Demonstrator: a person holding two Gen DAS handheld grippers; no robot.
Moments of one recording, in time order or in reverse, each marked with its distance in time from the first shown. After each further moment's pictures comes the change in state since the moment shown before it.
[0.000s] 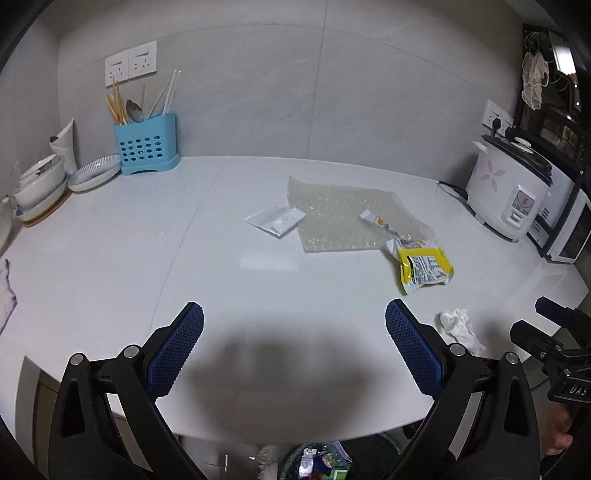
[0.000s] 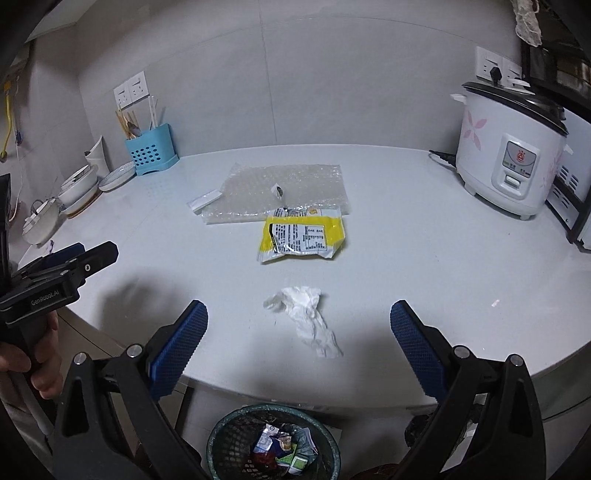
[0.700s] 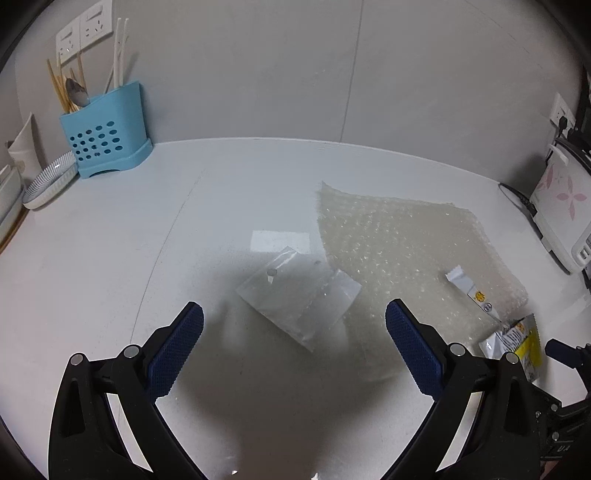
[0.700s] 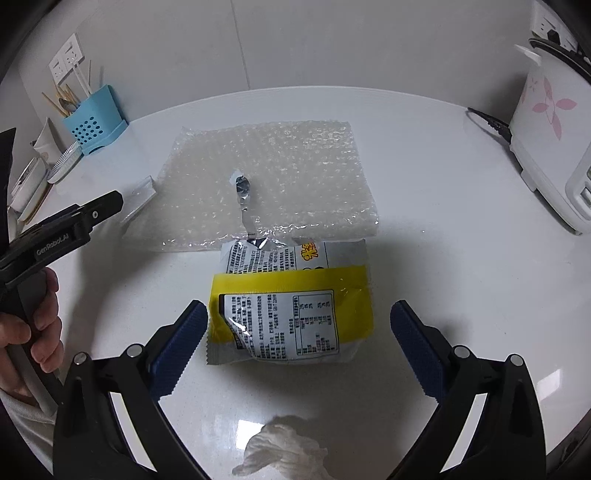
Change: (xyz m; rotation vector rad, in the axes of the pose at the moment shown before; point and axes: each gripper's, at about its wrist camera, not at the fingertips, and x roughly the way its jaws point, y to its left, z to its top) left arm 0.175 0.020 0.092 -0.017 0.152 0.049; right arm 0.154 -0.002 0.067 0.035 0.276 -0.050
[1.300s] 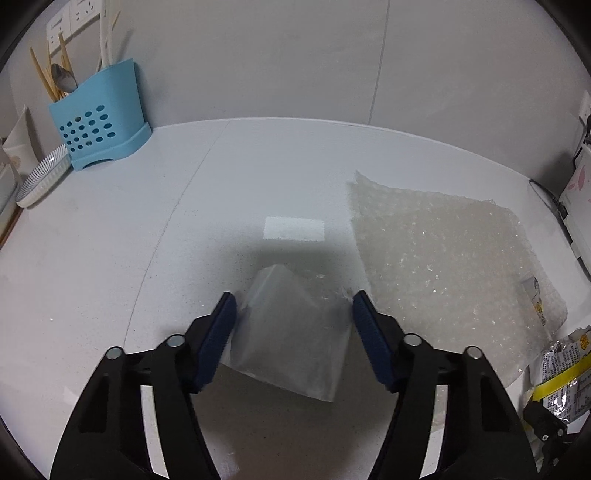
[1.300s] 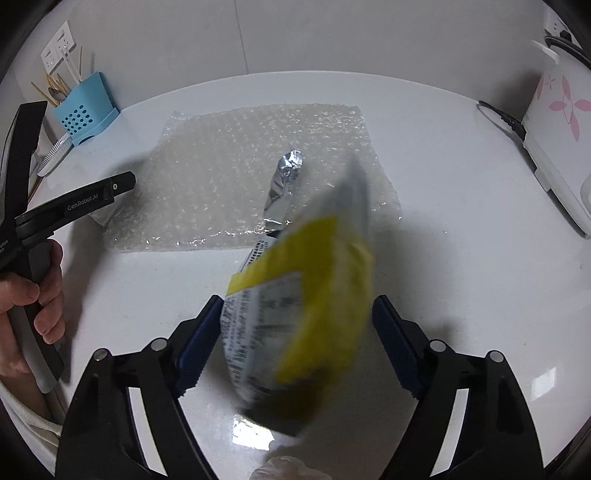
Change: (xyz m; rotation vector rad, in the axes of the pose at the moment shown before) left arm 0.040 0.015 0.009 0.005 0.052 0.057; right arm 0.019 0.008 0.002 -0.012 0.009 -0.010
